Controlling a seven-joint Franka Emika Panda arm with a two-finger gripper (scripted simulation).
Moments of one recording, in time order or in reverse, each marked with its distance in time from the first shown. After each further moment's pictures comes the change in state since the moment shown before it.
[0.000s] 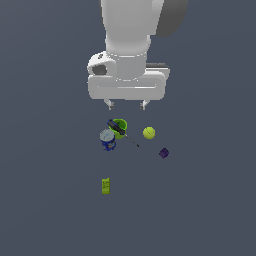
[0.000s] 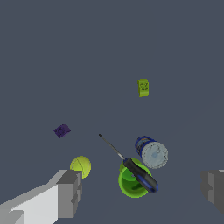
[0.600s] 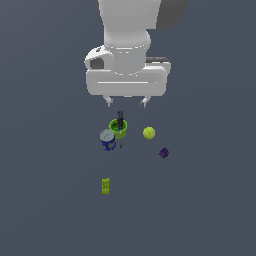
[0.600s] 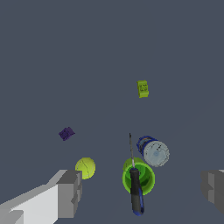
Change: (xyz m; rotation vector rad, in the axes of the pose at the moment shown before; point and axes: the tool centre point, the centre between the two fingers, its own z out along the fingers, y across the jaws) arm 0.002 0.000 -0.014 0.019 0.008 0.043
